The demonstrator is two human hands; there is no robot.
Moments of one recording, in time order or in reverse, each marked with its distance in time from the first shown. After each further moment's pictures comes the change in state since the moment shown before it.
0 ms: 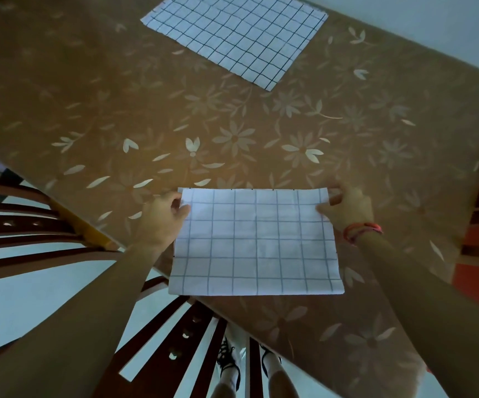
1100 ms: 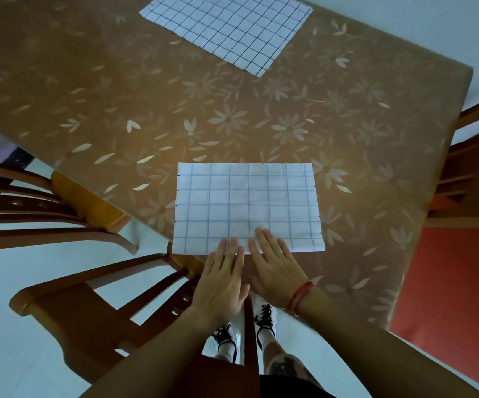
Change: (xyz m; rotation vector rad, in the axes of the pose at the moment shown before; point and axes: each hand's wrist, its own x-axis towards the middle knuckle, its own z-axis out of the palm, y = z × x) left_hand -0.199 0.018 0.088 0.493 -0.309 0.473; right_hand -0.184 0.019 0.097 -0.595 -0.204 -0.666
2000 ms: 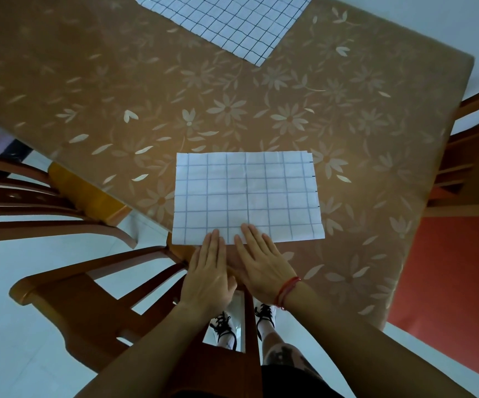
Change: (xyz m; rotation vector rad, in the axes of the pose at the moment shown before) left_hand -0.017 -0.017 0.009 -0.001 -0.026 -0.130; right_hand 0.002 -0.017 0.024 0.000 0.005 -0.088
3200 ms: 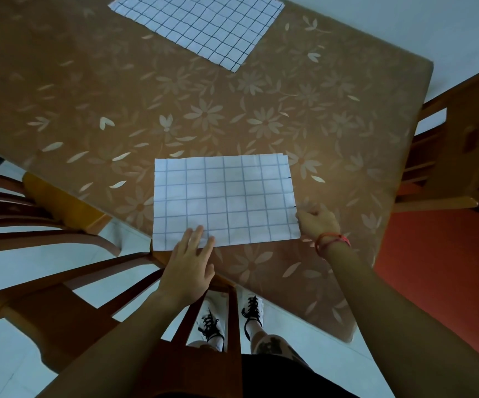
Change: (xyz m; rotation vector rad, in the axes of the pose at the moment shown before) left_hand 0.023 -0.008 -0.021 -0.131 0.029 0.099; right_hand -0.011 0.114 -0.092 0.998 0.196 1.131
